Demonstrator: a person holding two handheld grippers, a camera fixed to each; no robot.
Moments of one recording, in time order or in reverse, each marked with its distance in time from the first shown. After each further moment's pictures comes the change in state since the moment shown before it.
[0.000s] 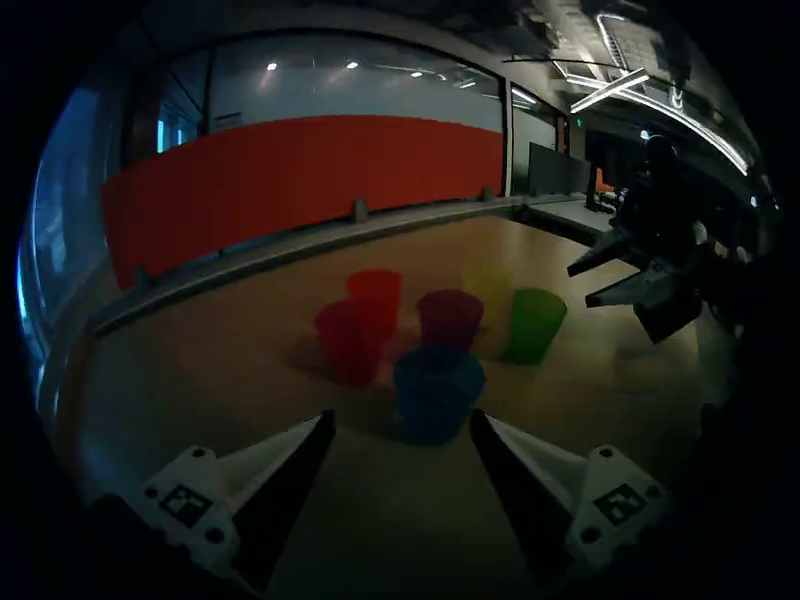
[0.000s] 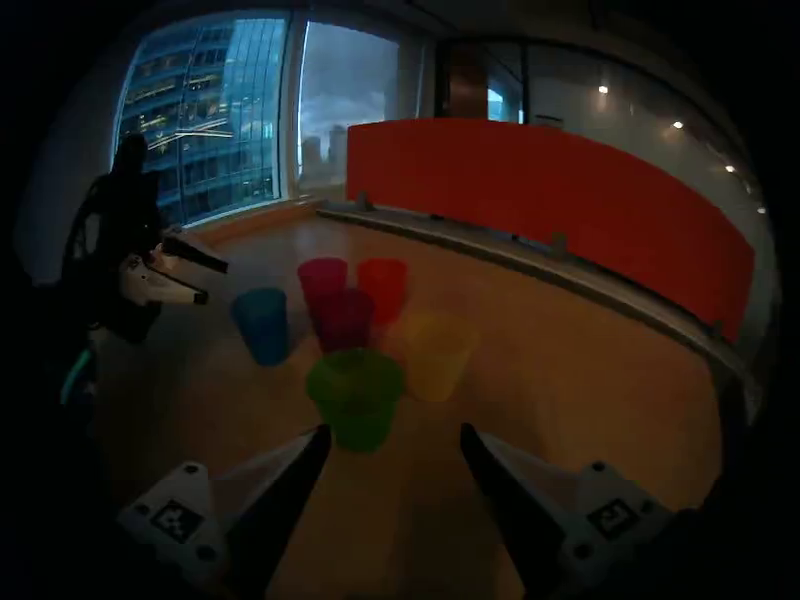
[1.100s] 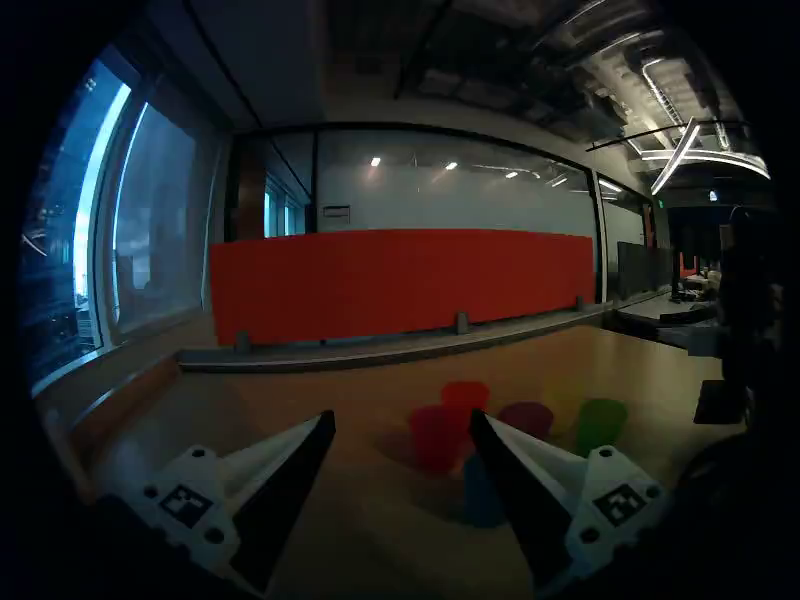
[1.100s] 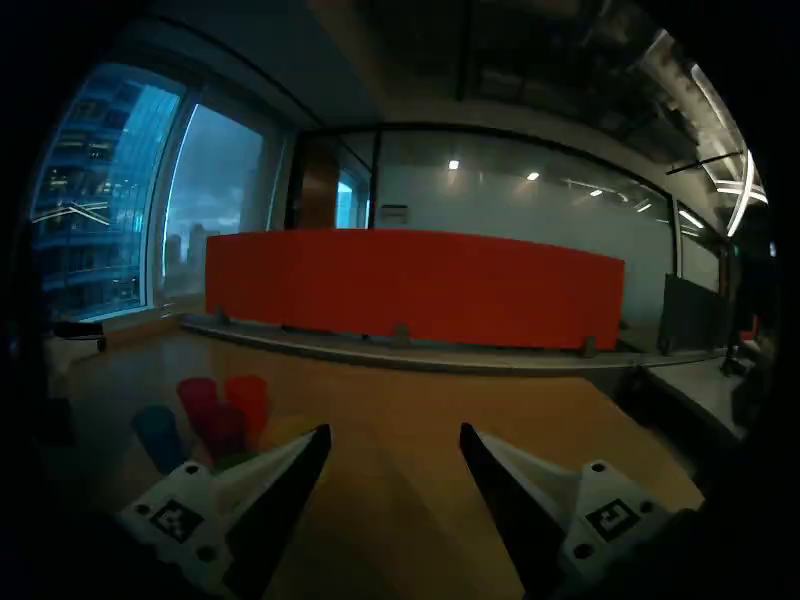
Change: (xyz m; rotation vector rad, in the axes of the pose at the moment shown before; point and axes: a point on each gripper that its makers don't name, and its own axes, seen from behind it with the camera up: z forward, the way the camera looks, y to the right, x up) left arm 0.064 -0.038 -0.052 0.380 0.377 -0.088; right arm 0.060 0.079 -0.054 -0.522 0.370 0.148
